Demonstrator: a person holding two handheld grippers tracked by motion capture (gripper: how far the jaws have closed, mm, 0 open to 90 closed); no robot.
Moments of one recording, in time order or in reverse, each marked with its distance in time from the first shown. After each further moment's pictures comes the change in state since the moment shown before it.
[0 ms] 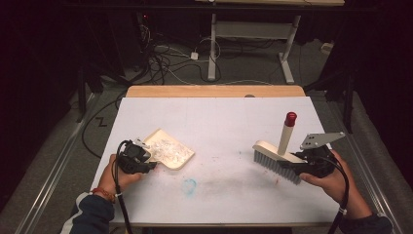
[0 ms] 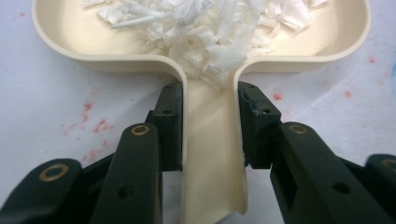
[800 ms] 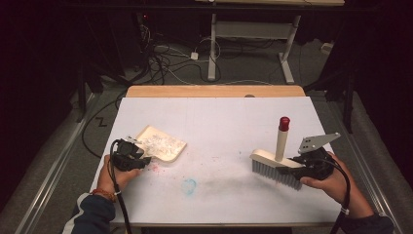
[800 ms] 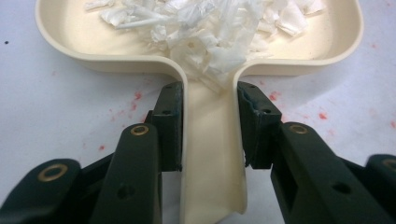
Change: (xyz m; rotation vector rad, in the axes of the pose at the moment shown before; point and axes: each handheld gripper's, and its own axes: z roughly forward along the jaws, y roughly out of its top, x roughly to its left) left arm 0.015 -0.007 0.003 -0.064 0.048 -0.151; right arm 0.001 -0.004 0.006 0.049 0.112 -0.031
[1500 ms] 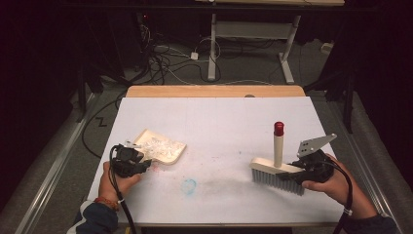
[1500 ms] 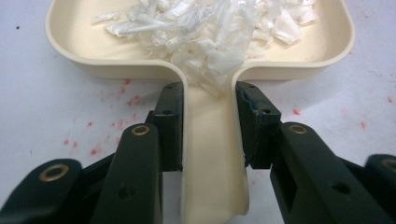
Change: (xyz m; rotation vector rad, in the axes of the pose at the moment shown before) left arm -0.023 -0.017 -0.014 -0.058 0.039 -0.067; right arm 0.001 -0.003 0.001 0.061 0.084 -0.012
